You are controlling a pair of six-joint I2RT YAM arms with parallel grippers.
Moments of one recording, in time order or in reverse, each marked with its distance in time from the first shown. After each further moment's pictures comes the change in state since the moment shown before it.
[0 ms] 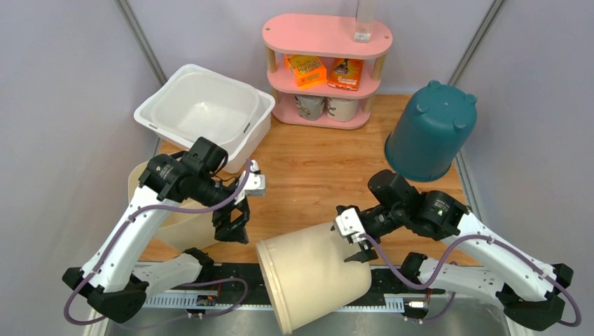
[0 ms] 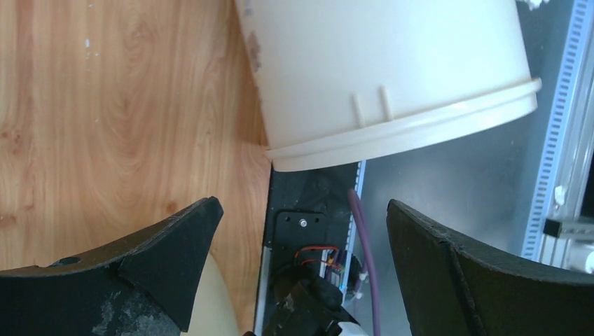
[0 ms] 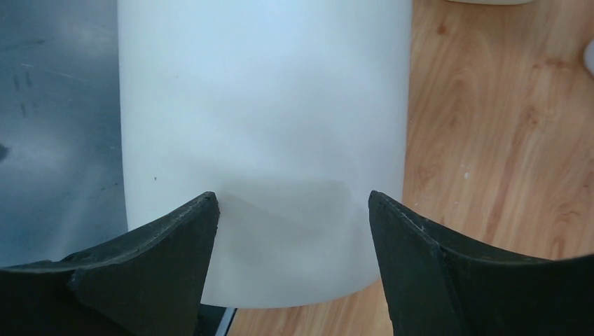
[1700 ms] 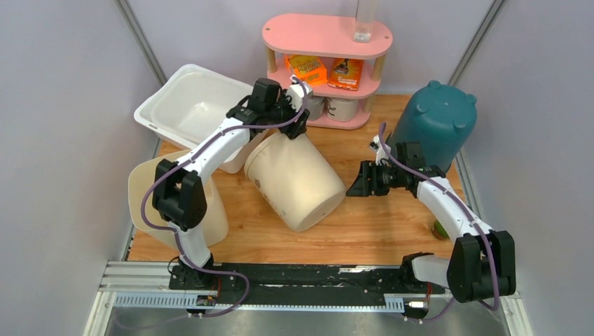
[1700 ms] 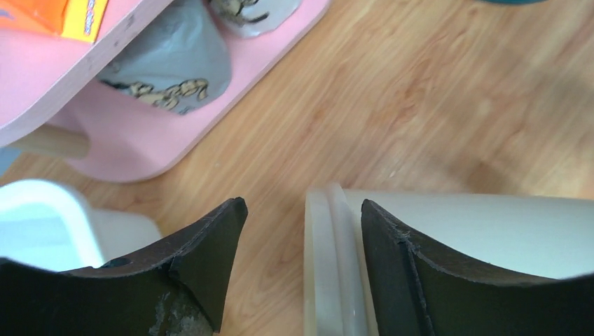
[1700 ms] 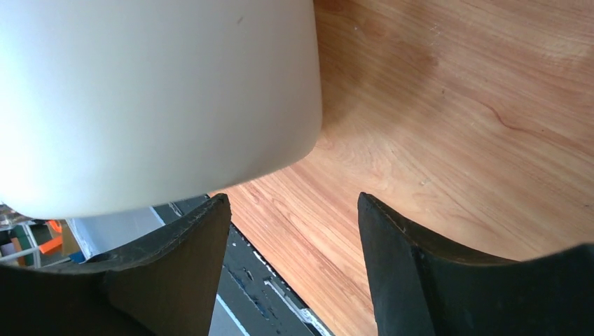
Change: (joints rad) left arm 0.045 0.724 0.216 1.163 -0.347 -0.386; right arm -0.790 0.352 -0.253 0.513 -0.008 0.925
